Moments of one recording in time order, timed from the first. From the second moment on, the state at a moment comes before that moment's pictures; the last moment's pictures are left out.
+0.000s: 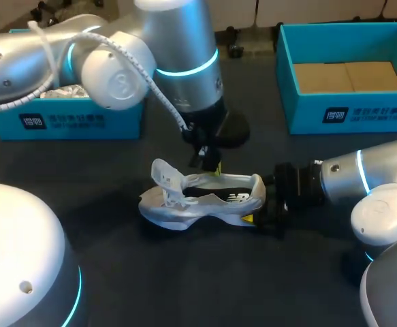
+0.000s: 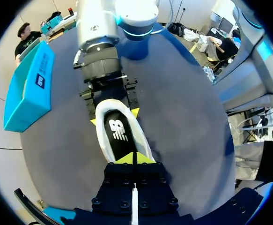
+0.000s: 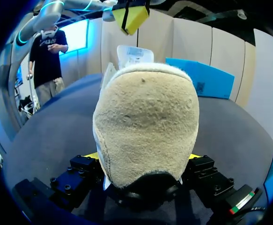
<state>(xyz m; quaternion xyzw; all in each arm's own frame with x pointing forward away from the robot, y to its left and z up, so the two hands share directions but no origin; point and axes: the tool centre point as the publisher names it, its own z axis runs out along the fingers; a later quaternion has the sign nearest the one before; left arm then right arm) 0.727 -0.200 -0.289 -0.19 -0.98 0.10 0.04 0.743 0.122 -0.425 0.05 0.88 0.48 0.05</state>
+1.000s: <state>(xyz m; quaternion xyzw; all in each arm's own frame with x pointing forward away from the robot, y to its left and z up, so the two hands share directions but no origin) 0.727 -0.213 -0.321 -0.18 -0.98 0.08 0.06 0.743 0.122 -0.425 0.05 0.88 0.48 0.05</state>
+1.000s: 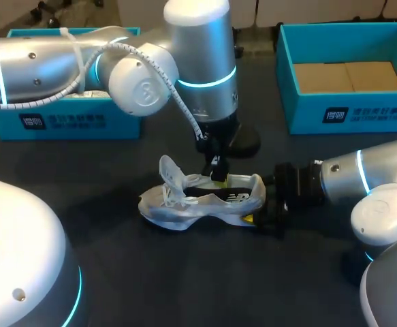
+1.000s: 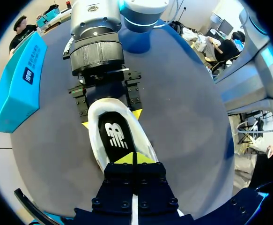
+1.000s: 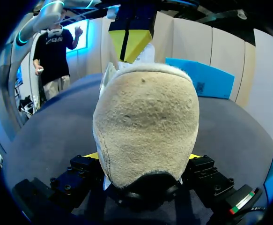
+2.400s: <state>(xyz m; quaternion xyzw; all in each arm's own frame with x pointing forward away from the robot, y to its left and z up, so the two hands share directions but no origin) 0.706 -0.214 -0.372 -0.19 -0.97 0.11 0.10 0.743 0.122 -0.425 0.05 0.88 0.48 0.05</state>
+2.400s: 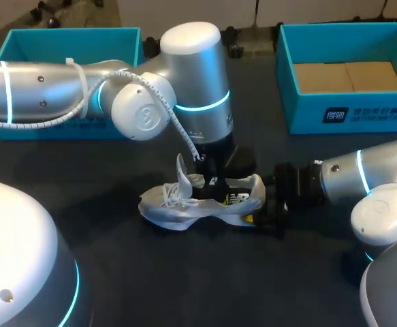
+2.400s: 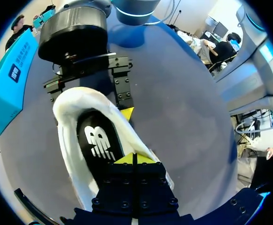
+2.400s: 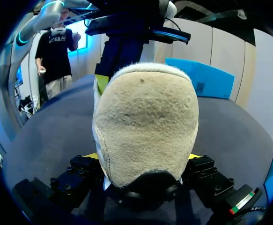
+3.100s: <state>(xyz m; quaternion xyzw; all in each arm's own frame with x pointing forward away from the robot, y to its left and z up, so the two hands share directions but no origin) 0.724 -0.216 -0.389 -0.20 -0.97 0.11 0.08 0.743 0.122 -0.425 0.05 0.88 0.48 0.05</state>
